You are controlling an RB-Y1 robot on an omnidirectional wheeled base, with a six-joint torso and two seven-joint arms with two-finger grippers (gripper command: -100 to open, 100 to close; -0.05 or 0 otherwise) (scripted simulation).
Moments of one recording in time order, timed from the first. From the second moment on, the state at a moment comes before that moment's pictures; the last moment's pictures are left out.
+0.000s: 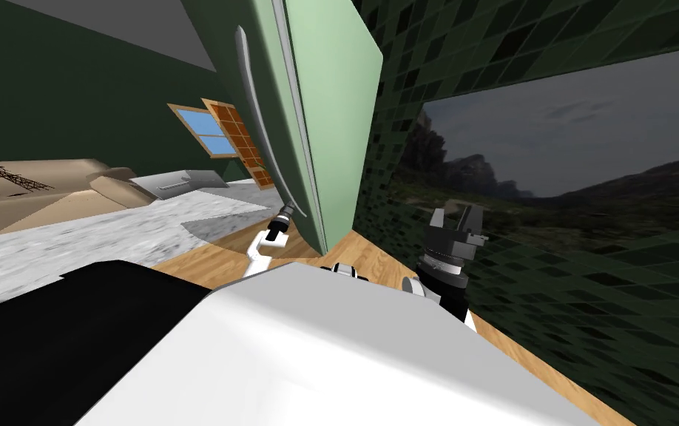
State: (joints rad) left arm 0.21 0.29 0.28 -1.87 -0.21 0.03 -0.37; right arm 0.50 -0.03 0.01 -2.33 0.06 -0.60 -0.03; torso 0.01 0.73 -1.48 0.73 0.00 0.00
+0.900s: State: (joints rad) left arm 0.37 0.34 0.21 -1.95 -0.17 -0.06 -0.33; right arm 0.50 -0.03 0.01 -2.33 0.06 -0.60 -0.03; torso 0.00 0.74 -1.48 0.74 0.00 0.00
